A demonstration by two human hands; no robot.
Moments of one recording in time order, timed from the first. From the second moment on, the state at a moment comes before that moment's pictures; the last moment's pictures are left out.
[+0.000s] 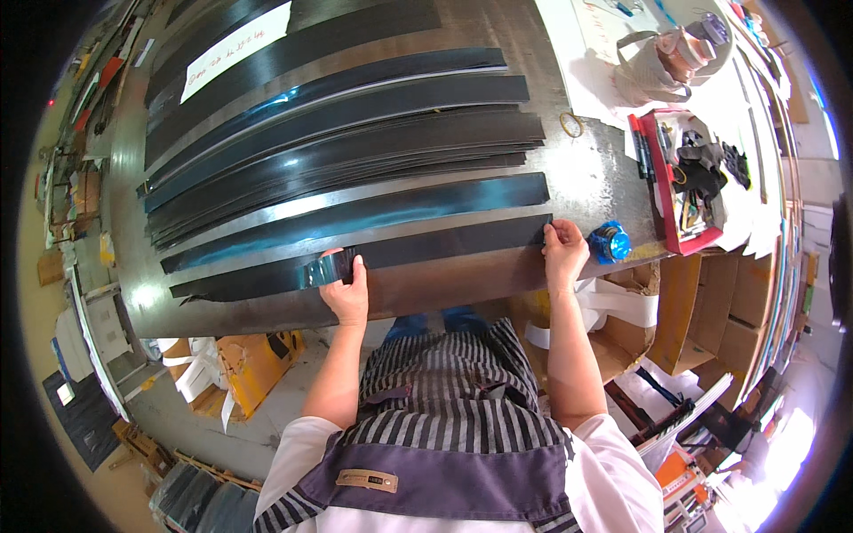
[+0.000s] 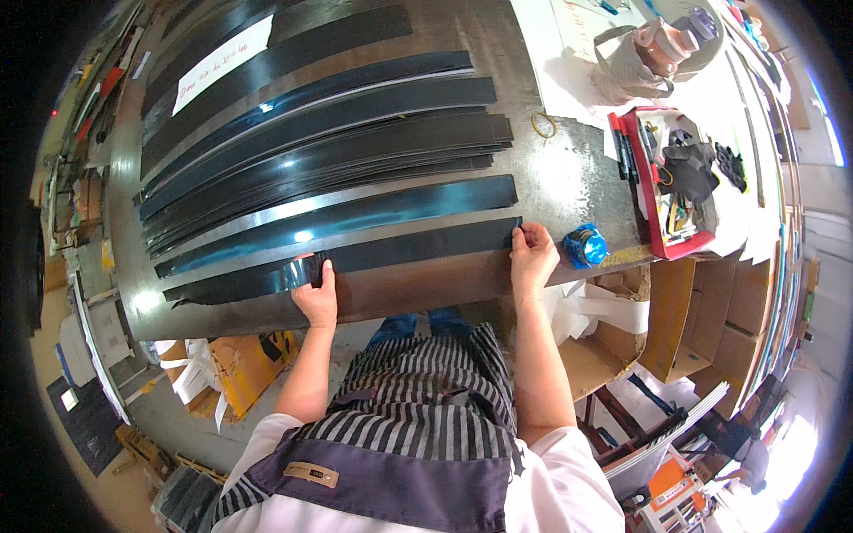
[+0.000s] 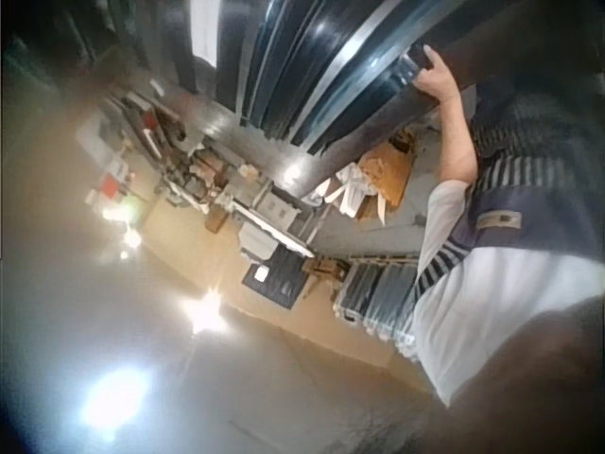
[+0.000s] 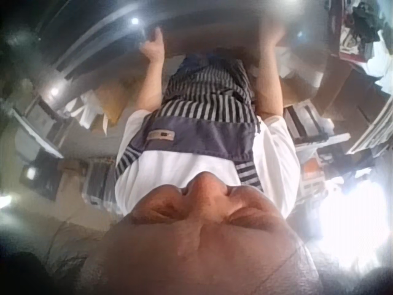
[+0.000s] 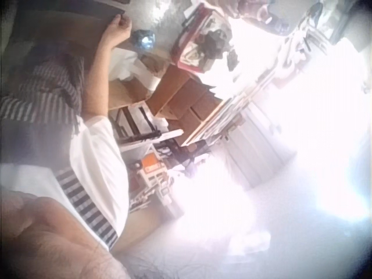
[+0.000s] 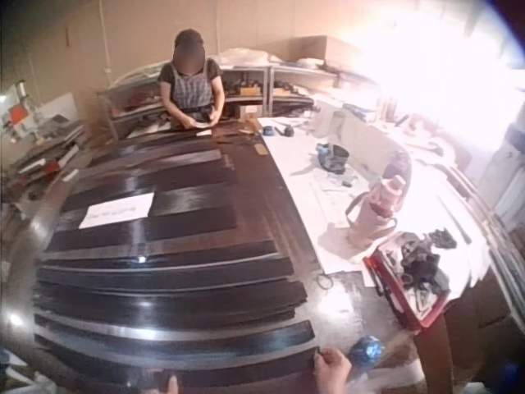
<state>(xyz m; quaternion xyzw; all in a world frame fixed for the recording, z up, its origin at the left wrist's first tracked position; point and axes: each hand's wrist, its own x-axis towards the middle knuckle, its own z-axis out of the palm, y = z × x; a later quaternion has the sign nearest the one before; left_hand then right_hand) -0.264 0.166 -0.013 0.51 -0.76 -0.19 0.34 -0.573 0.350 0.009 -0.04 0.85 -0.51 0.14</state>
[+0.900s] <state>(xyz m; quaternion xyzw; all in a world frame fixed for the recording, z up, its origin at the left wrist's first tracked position) -0.263 0.166 -0.022 0.51 -0.77 -0.17 0.33 -0.561 0.338 0.032 -0.35 0.91 -0.23 0.01</state>
